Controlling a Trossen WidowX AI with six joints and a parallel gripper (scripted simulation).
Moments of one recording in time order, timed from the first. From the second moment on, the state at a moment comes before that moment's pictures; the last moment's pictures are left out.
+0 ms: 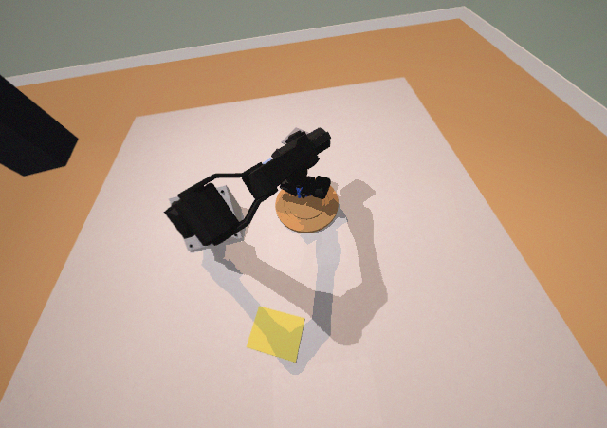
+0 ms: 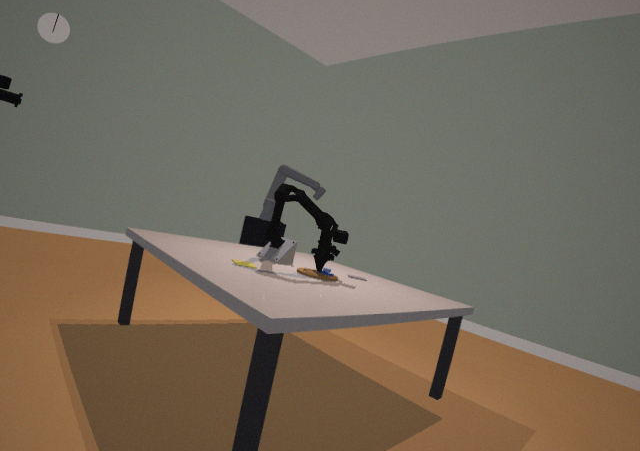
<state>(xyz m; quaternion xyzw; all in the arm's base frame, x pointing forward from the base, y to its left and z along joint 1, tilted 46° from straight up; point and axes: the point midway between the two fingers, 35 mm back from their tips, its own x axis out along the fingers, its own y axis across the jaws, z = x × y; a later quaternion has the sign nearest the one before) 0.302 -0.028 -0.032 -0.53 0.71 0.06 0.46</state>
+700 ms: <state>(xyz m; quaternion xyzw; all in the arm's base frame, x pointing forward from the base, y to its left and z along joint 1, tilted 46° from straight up) 0.302 -0.028 -0.032 -0.53 0.71 0.06 0.46</state>
